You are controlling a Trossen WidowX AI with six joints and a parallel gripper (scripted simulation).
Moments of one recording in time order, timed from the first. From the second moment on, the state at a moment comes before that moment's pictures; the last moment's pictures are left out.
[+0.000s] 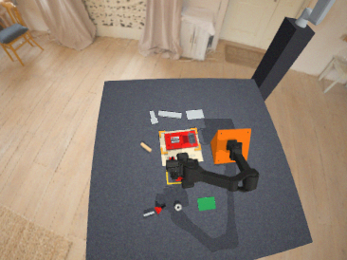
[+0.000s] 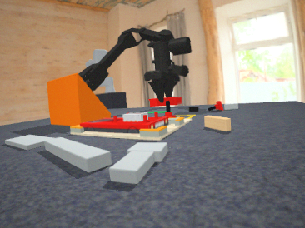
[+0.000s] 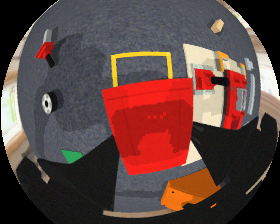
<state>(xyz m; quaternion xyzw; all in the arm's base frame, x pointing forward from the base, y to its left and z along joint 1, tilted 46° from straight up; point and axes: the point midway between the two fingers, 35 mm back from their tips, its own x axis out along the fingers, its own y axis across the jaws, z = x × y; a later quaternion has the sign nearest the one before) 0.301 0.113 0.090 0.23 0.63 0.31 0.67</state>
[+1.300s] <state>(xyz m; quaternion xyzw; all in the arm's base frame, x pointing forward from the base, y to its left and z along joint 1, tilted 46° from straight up) 0.298 0.132 0.073 0.24 0.63 0.31 0.67</state>
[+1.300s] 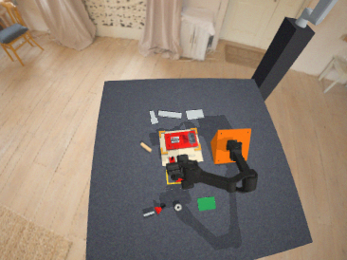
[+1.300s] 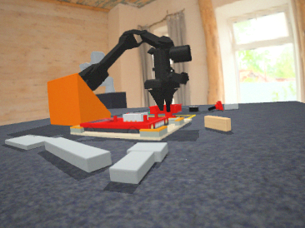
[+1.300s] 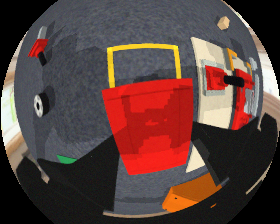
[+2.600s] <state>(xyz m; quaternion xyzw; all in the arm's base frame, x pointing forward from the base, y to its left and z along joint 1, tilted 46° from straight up) 0.298 0.144 0.063 0.24 0.63 0.31 0.67</state>
